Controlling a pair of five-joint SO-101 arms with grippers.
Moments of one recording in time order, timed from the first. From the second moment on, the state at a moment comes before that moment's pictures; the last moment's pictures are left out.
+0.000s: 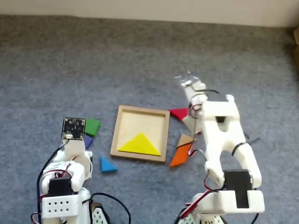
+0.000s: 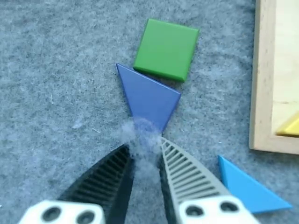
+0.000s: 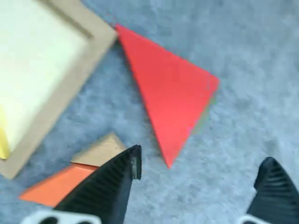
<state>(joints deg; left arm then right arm) -11.8 -96.0 96.0 65.8 -2.4 -10.0 -3.7 28.5 60.2 34.9</state>
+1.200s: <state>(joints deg) -11.8 -96.0 96.0 65.8 -2.4 -15.5 27.9 -0.9 68.6 41.8</state>
